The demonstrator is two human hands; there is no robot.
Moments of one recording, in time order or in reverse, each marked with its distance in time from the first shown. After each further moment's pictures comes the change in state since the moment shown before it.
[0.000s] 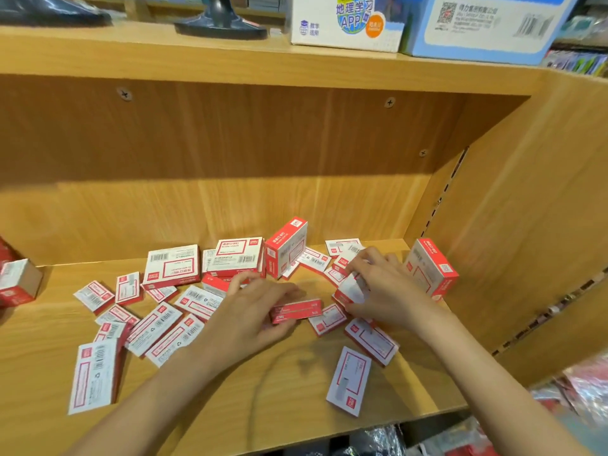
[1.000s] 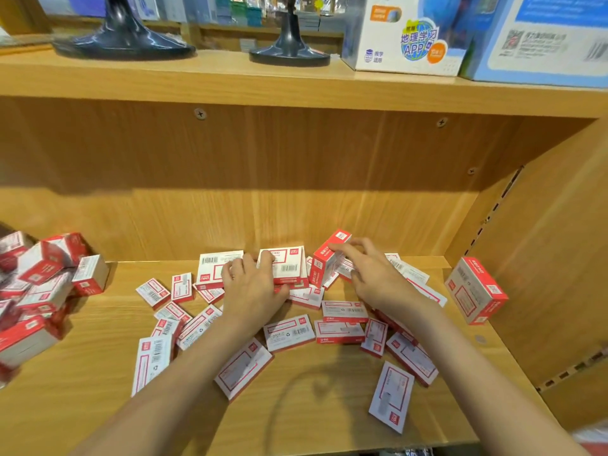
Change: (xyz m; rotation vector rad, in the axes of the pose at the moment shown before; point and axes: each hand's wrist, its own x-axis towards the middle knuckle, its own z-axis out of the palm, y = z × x) left_hand 0.012 -0.038 -0.018 0.371 -0.025 -0.700; right_hand 0.048 -0.051 0.005 0.324 0.092 -0.128
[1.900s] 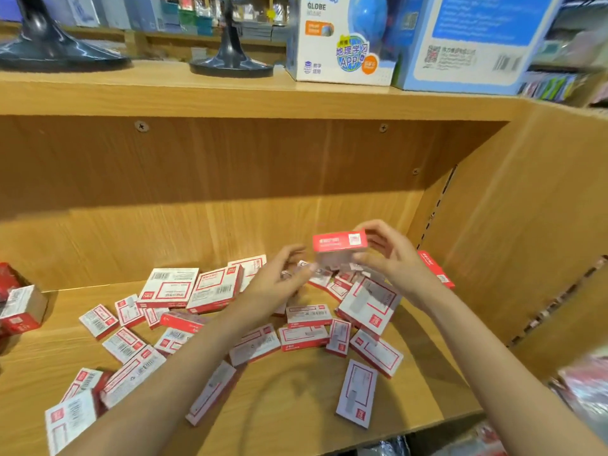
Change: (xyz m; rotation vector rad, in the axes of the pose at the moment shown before) left_hand 0.012 0.067 -0.021 -1.012 -0.402 0.201; right_hand -0.039 0.037 -0.057 0.716 0.232 -0.005
